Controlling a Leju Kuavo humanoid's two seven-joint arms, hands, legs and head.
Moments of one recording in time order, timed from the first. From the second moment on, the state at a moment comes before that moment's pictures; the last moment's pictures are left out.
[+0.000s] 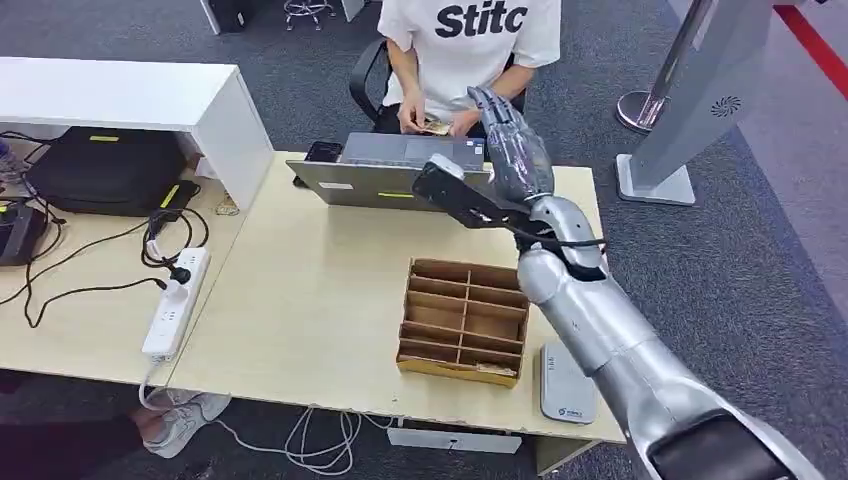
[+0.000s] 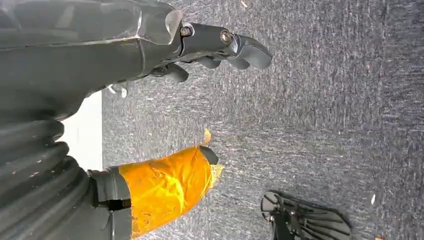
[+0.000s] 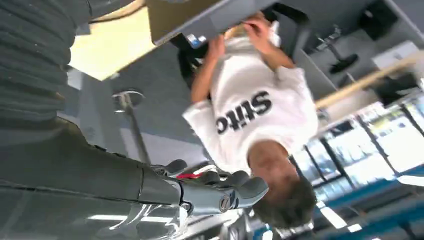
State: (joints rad) left arm -0.08 0.13 1.26 -0.24 -1.06 -0.11 0.05; right arm -0.93 0.19 0.72 -0.83 0.69 -0.37 -0.01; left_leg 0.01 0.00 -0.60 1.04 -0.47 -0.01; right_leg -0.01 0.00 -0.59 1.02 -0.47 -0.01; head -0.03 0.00
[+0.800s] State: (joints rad) left arm -0.04 0.10 1.37 -0.24 -0.97 -0.06 0.02; right arm 0.08 -0.27 0.63 -1.67 0.79 -0.65 -0.29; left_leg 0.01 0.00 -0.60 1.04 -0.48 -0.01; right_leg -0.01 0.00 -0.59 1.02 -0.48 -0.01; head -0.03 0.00
